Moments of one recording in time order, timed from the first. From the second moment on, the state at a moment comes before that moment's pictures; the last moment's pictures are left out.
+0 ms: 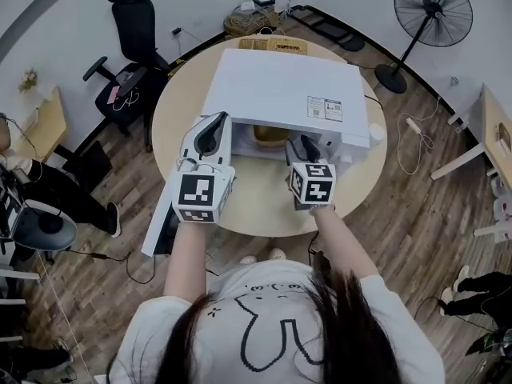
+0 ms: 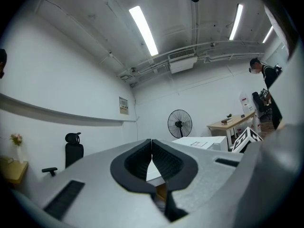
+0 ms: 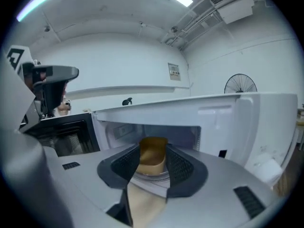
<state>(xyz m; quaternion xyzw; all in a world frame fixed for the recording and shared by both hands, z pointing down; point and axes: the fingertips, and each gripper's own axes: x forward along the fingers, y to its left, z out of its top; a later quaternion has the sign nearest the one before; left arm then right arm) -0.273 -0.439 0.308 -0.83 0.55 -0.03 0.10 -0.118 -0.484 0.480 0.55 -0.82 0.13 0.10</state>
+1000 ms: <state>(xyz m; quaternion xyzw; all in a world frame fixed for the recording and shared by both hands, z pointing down) -0.265 -0.432 0.289 -0.83 0.54 0.01 0.12 -0.054 -0.403 0.302 0.56 -0.83 -0.03 0.07</state>
